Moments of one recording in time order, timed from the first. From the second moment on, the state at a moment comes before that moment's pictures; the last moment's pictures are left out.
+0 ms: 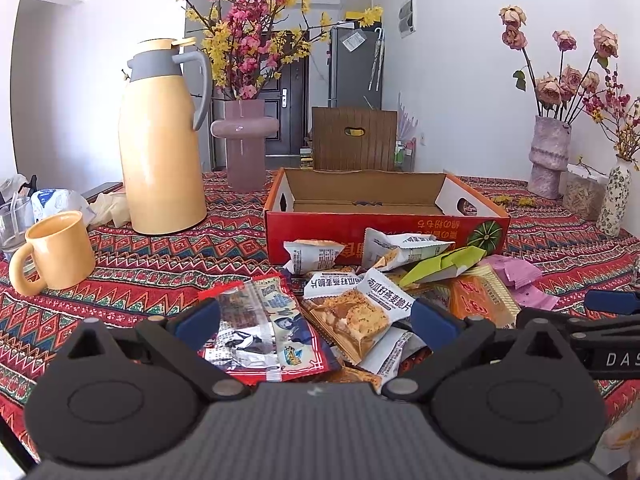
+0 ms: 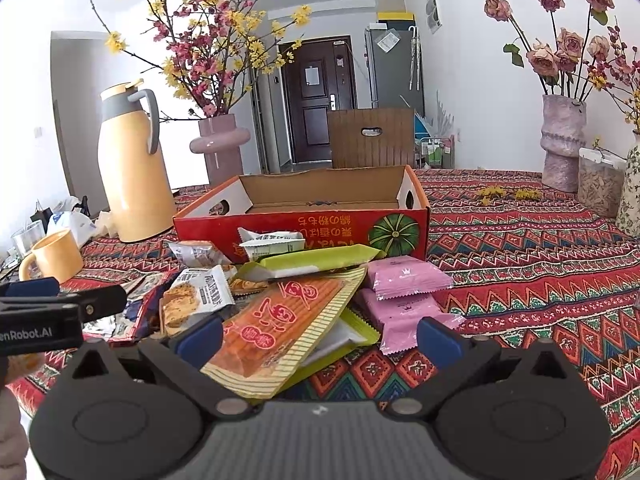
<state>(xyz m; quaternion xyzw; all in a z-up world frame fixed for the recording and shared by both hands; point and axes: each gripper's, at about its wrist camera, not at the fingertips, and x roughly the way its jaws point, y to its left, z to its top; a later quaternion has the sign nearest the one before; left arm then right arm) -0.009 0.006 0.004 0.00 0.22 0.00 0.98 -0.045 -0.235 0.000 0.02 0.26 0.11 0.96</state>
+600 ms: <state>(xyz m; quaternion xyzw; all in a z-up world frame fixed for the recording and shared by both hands) -0.016 0.013 0.002 -0.01 0.20 0.00 0.98 -0.049 -0.233 0.002 0.01 0.24 0.10 0.97</state>
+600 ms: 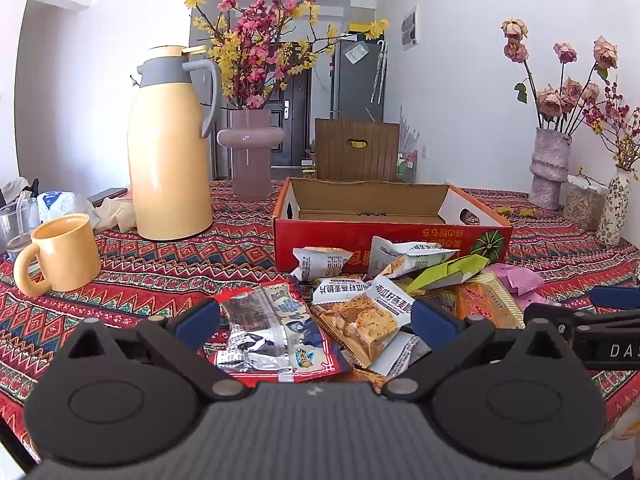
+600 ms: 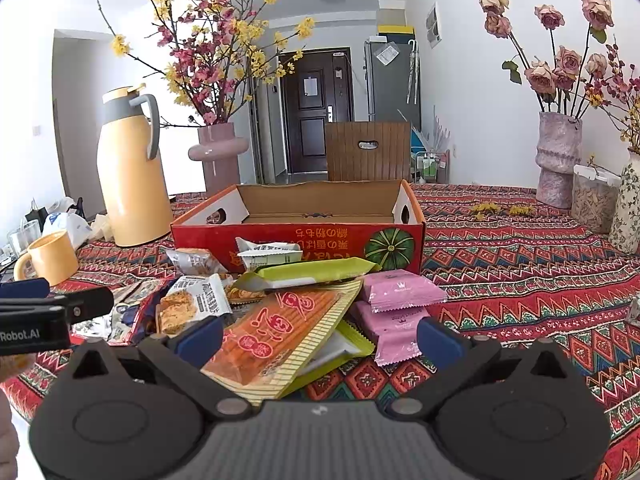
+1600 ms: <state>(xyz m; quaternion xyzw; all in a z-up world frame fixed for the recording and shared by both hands) -0.011 0.019 0.000 -0.02 0.21 0.00 0.98 -0.040 -0.228 -0.003 0.01 0.25 0.10 0.96</state>
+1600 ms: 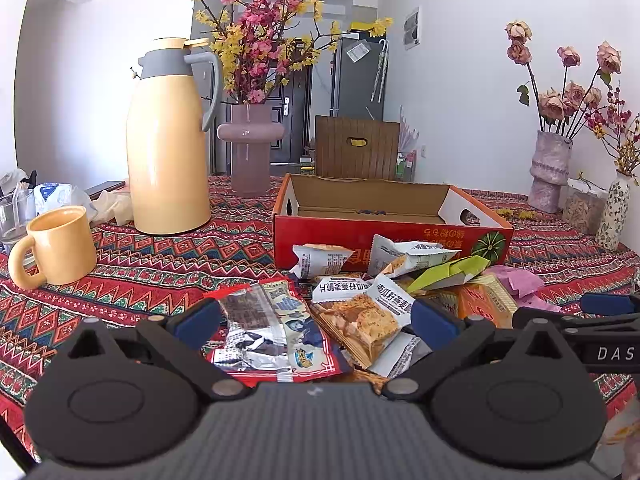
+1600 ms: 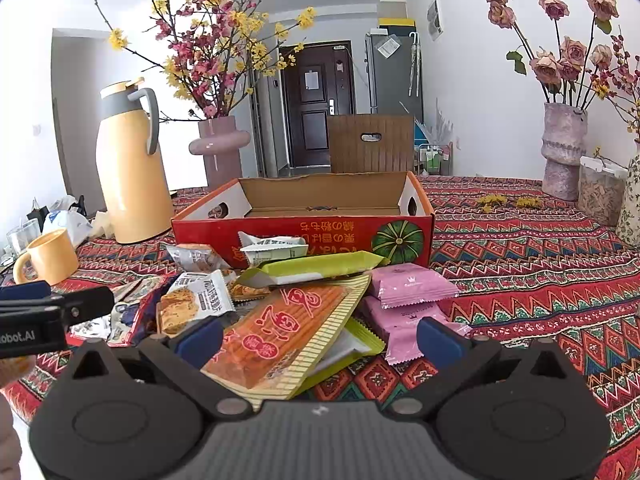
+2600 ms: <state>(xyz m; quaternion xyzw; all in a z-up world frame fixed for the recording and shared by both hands) 0.005 0.045 -0.005 -0.05 0.22 0.01 0.97 0.053 -0.194 -0.015 0.03 0.39 0.09 0.91</state>
